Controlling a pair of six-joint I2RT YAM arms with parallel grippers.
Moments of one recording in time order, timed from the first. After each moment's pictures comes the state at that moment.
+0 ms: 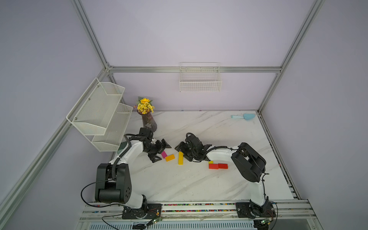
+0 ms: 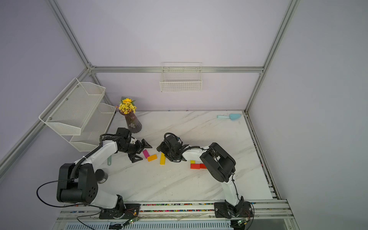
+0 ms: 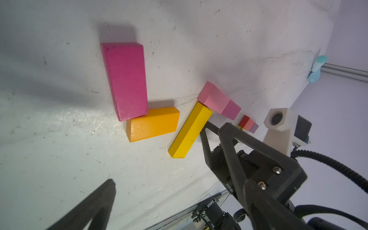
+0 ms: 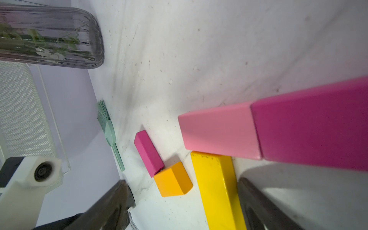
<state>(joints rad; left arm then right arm) -0.03 1.50 0.99 -0.77 0.57 -0.73 0.82 2.03 1.24 0.06 -0.16 1.34</state>
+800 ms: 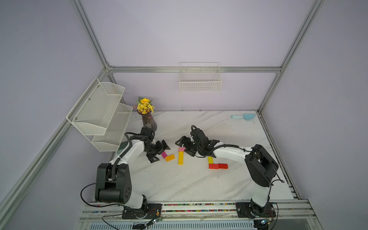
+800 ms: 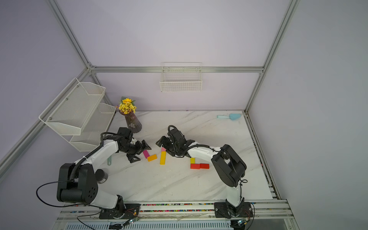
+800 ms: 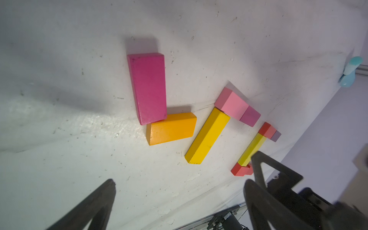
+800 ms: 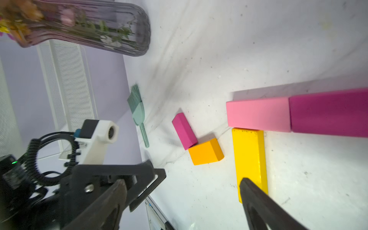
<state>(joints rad) -0.08 1.50 1.02 -0.83 0.42 -0.70 0.77 1.84 1.26 -0.06 -0.27 1.21</state>
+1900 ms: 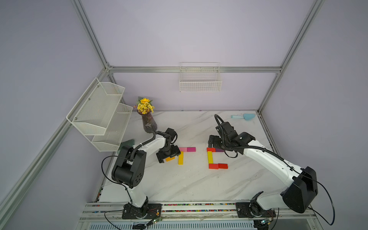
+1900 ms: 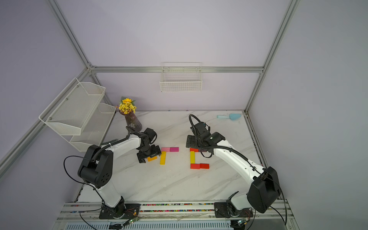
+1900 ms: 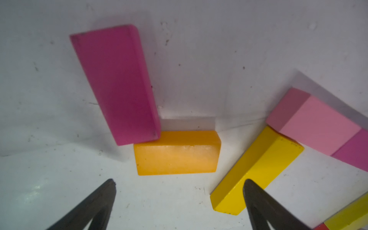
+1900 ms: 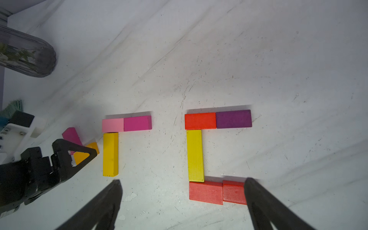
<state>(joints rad) -0.38 1.77 1.18 -0.91 0.04 -0.84 0.59 1.41 1.23 -0.78 0.14 0.67</state>
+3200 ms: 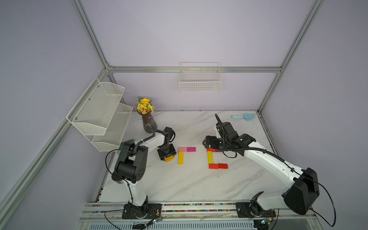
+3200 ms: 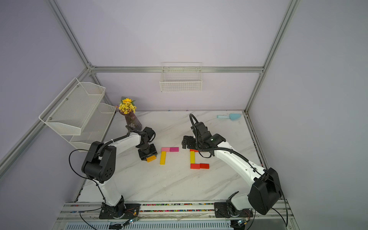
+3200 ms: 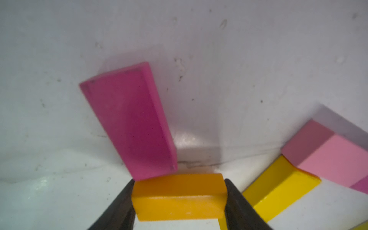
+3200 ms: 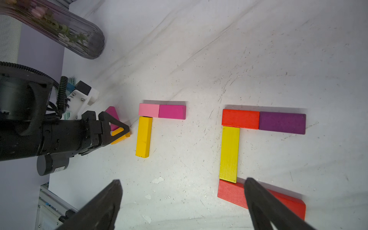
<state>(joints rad) -0.33 1.79 1.20 -0.92 0.06 -0.77 0.59 1.40 1.19 -0.65 -0.06 0.64</state>
